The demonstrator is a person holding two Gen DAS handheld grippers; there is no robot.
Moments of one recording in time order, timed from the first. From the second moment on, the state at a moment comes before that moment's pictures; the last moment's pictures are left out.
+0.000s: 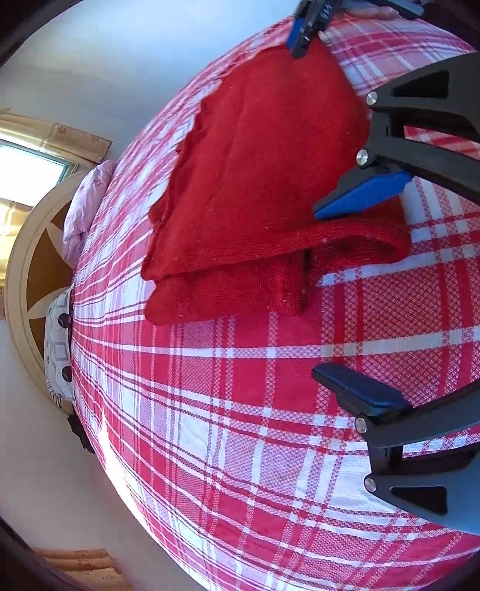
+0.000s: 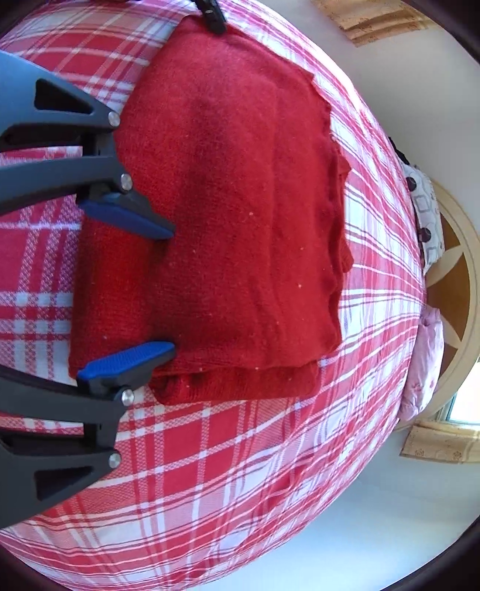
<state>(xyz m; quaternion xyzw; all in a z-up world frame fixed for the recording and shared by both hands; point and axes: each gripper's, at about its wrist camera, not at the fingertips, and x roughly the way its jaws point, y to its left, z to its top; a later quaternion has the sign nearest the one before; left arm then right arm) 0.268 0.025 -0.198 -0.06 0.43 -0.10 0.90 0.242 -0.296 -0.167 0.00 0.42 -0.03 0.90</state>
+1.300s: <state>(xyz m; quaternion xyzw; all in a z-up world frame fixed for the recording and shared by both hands) 0.263 0.140 -0.203 -0.25 0.37 -0.06 0.89 0.204 -0.022 -0.185 -0.34 0.29 0.16 0.88</state>
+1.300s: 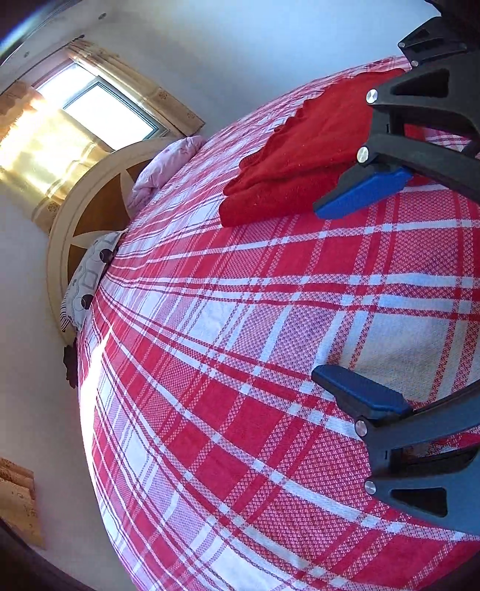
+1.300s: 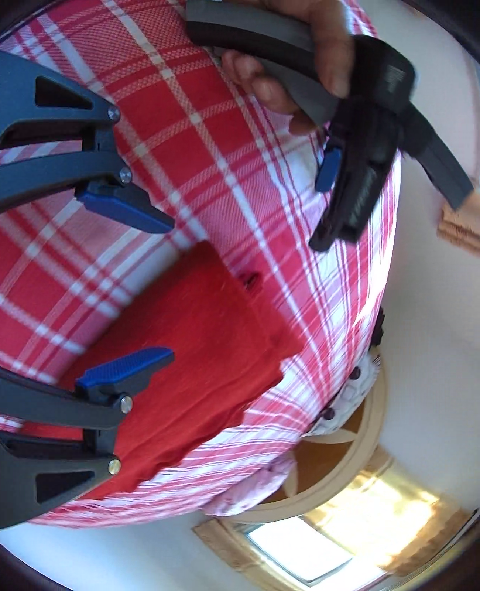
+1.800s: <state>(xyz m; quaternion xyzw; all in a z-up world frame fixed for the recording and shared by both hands) 0.260 0.146 -0.204 -0.28 0.36 -0.07 0.89 0.220 0.000 -0.204 -0.38 0.26 0.10 0.88</state>
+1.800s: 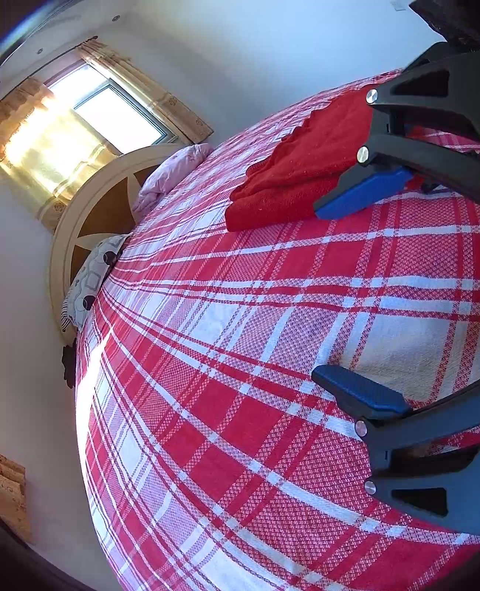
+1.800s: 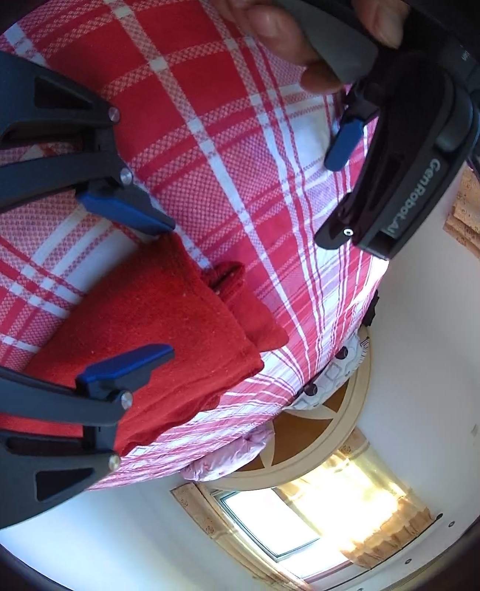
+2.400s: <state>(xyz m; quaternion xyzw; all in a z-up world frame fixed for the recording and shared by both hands) 0.348 0.101 -0.191 -0.27 0.41 -0.21 0.85 0.225 -0.009 -0.210 -0.35 0.27 0.11 0.89</state>
